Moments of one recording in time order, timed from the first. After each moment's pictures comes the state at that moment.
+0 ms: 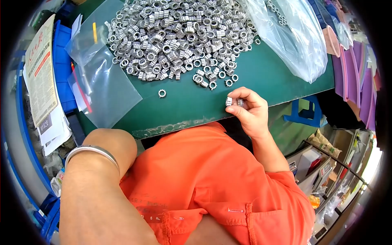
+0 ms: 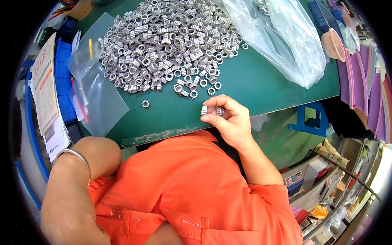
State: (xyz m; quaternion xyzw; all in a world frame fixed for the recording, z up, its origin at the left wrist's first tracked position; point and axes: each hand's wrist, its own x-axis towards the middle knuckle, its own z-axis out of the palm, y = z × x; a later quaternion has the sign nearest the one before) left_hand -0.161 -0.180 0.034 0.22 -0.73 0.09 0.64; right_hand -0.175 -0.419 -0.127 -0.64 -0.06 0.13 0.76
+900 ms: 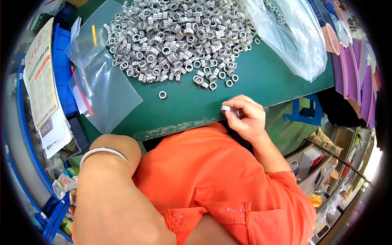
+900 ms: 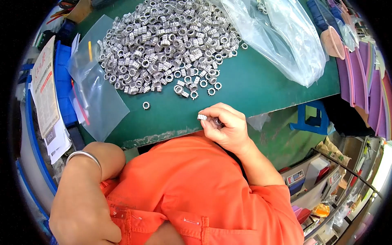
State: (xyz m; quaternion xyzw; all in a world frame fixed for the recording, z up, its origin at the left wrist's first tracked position) left_hand -0.168 -0.177 0.025 0.19 -0.60 -0.14 0.76; right_hand -0.178 -0.413 -0.132 -0.79 -0.19 0.00 0.59
